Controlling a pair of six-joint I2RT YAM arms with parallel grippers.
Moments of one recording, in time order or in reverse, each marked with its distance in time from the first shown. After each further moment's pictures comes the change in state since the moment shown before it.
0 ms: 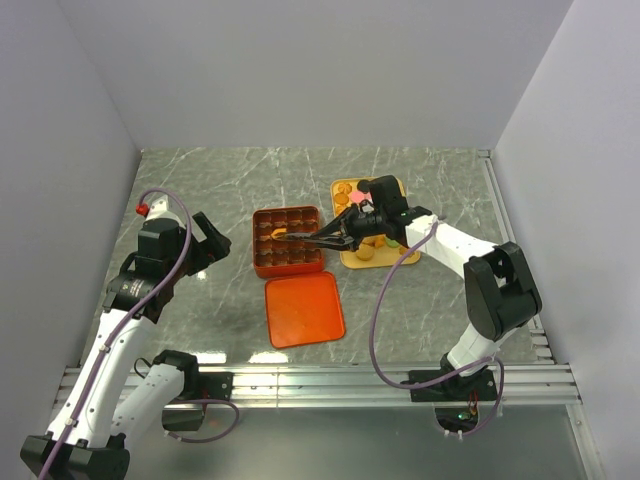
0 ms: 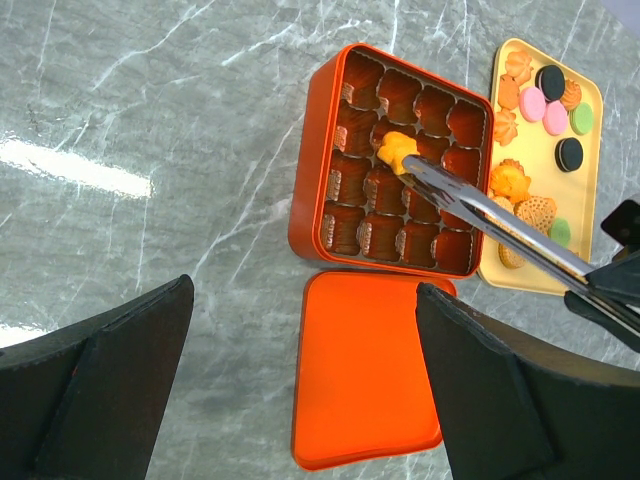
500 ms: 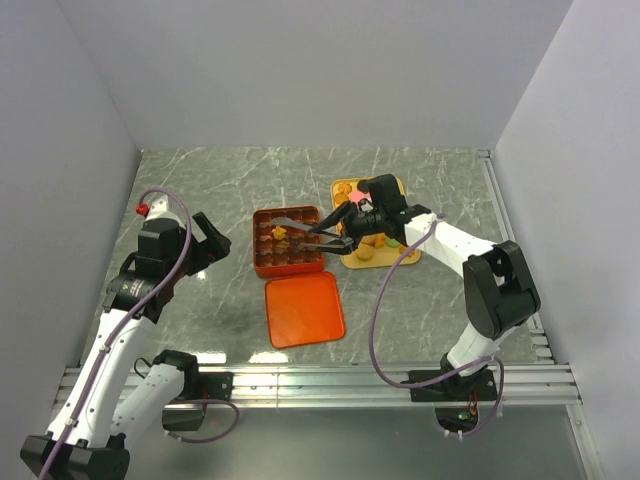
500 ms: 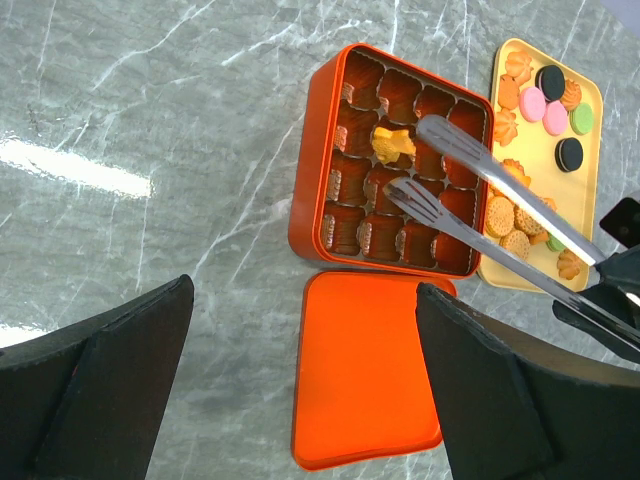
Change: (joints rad) left arm 0.000 0.000 0.000 0.000 0.000 0.000; right arm 0.002 0.005 0.000 -0.011 -0.006 -0.009
